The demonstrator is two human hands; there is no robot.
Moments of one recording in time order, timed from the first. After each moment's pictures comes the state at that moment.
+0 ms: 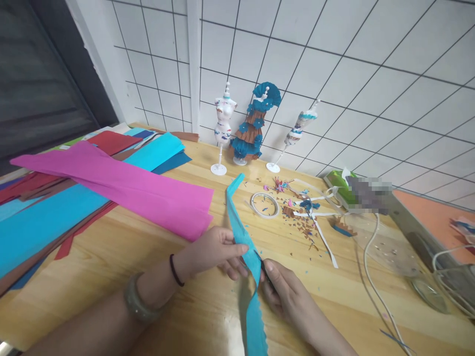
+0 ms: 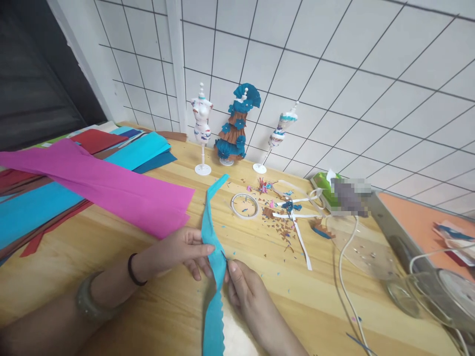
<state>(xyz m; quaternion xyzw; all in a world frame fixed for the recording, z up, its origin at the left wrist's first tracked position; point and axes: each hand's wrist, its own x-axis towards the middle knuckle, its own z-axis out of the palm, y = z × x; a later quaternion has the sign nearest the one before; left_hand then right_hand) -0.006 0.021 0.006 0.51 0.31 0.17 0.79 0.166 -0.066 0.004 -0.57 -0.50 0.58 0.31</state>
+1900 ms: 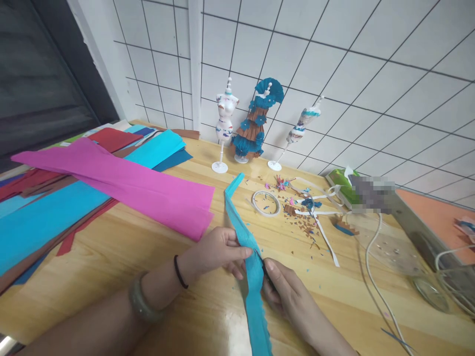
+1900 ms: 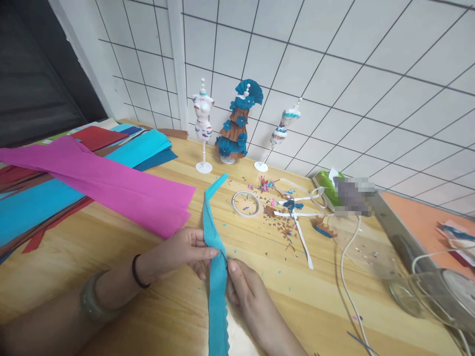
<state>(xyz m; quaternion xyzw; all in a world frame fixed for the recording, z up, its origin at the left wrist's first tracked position) 0.001 0.016 0.005 0.49 0.33 0.19 0.79 0.163 -0.067 0.008 -0.56 -0.53 0.55 0.32</state>
